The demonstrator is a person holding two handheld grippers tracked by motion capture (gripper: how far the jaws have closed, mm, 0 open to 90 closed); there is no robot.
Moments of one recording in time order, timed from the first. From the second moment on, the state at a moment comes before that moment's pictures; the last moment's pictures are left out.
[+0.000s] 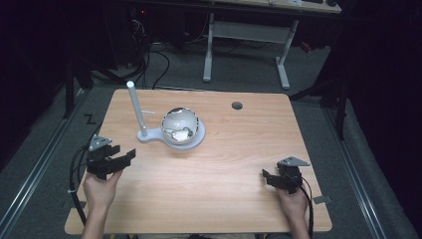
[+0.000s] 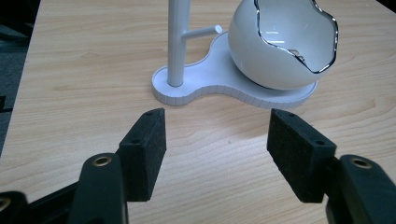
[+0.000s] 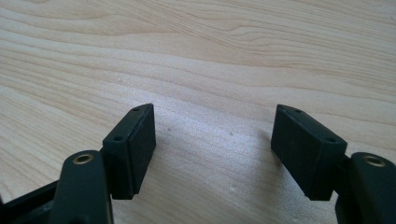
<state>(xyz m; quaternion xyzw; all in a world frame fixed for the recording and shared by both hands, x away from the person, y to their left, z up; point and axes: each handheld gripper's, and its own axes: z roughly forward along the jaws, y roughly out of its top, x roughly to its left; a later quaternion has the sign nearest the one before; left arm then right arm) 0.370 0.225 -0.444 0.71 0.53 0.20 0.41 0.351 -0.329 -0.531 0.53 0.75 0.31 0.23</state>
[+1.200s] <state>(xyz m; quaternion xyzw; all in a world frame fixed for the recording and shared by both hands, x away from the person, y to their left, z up) 0.365 0.199 -0.509 0.75 0.52 0.15 0.38 0.350 -0.328 -0.531 0.53 0.75 0.31 0.24</state>
